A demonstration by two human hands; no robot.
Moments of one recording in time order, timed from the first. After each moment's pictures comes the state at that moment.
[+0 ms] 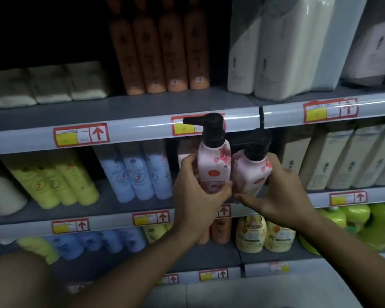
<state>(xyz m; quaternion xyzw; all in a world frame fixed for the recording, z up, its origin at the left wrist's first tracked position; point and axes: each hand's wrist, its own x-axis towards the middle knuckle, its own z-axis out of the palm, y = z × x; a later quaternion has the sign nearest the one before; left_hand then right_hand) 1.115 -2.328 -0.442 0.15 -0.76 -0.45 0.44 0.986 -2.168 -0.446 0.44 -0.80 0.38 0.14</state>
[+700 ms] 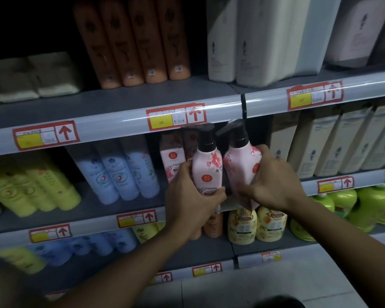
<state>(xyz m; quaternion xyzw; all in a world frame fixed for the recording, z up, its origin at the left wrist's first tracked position) 1.094 -2.330 -0.471 0.22 -0.84 -0.36 0.34 0.962 -2.168 -0.449 0.32 -0.90 0.29 0.10</state>
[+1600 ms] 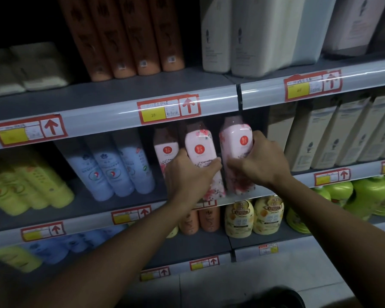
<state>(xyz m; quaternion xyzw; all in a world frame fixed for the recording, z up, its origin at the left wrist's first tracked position) 1.052 -2.337 -0.457 0.29 -0.82 -0.38 0.31 0.947 -2.195 -0.440 0.24 -0.90 0.36 0.07</state>
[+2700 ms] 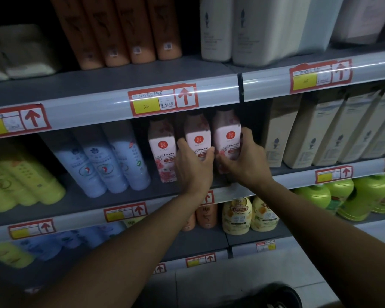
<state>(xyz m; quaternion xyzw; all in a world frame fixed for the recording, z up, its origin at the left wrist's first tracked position) 1.000 -2.337 -0.491 0.32 -0.78 -0.37 0.39 0.931 -2.224 -0.486 0.27 -0.86 0.44 0.08</state>
